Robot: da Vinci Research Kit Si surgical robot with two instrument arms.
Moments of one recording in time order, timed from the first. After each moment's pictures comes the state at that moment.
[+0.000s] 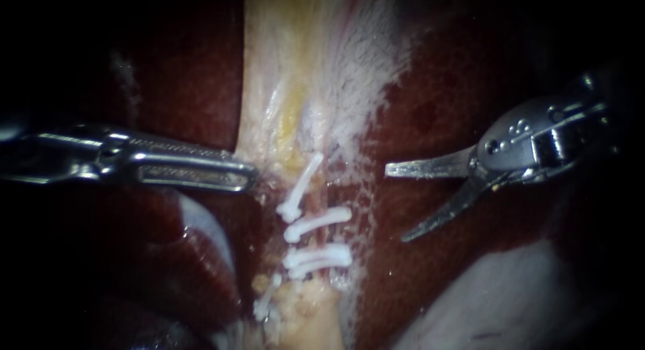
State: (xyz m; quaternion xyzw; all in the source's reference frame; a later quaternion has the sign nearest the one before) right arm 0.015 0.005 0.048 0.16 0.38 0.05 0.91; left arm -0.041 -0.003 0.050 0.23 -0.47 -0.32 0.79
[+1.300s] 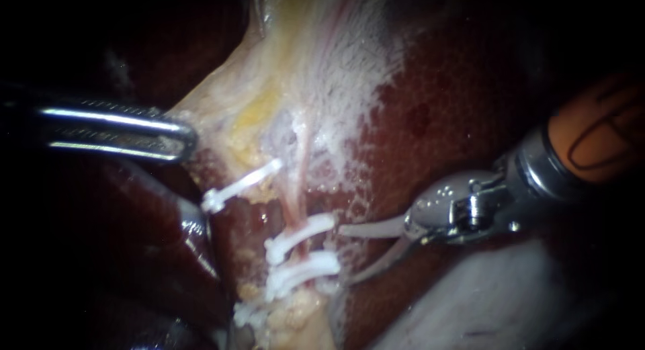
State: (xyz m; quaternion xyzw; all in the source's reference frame) right arm 0.020 -0.002 0.056 0.37 0.33 0.11 0.86; left arm -0.038 0.002 0.037 0.20 -0.50 -0.32 0.78
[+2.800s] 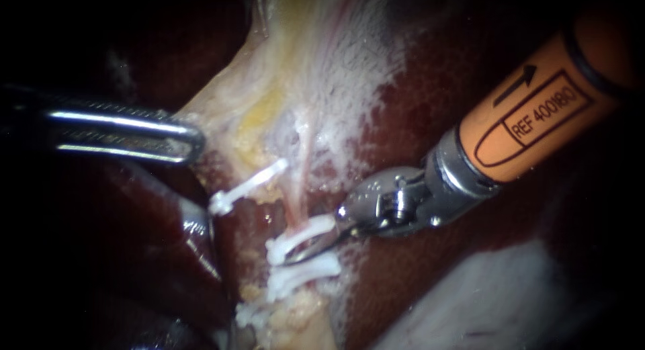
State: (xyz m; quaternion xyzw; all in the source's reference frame) right arm 0.026 -0.002 0.060 0.39 0.34 0.11 0.85; left arm -0.038 0.002 0.037 0.20 -0.50 -0.32 0.78
